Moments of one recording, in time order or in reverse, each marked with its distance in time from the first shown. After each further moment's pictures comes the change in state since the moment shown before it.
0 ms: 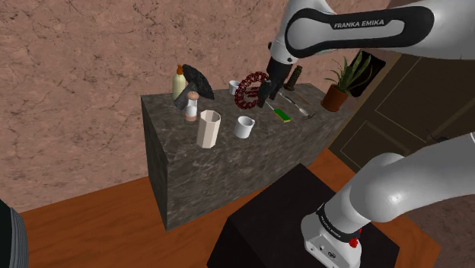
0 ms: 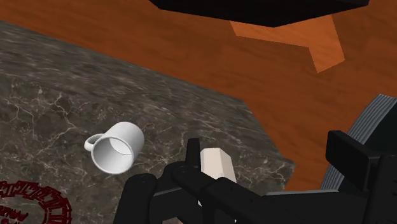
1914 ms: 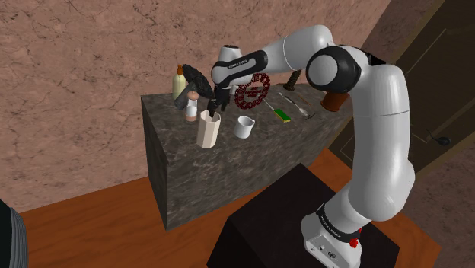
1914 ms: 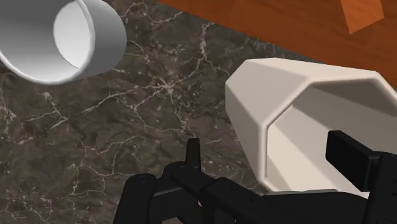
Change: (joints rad) arm -0.024 1.073 -0.018 0.767 0.000 0.289 -0.053
